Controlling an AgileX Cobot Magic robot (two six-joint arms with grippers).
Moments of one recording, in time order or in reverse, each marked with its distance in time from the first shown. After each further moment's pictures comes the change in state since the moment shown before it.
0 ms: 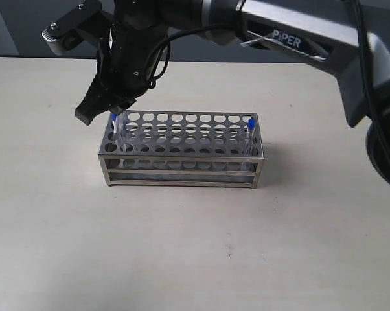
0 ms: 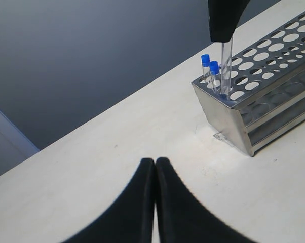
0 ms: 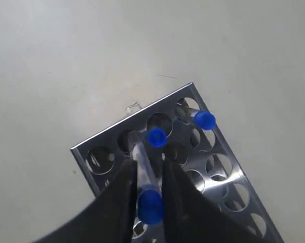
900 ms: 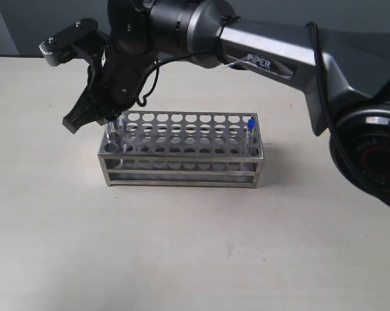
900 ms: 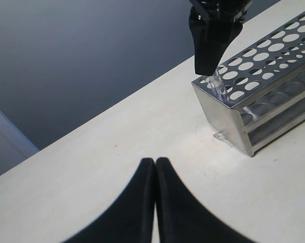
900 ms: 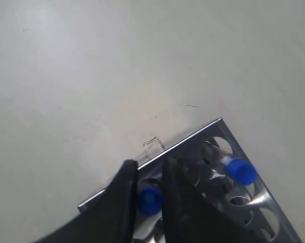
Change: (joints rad) left arm 0.000 0.000 0.000 0.000 0.000 0.000; right arm 0.000 0.086 -0.007 0.115 -0.131 -0.002
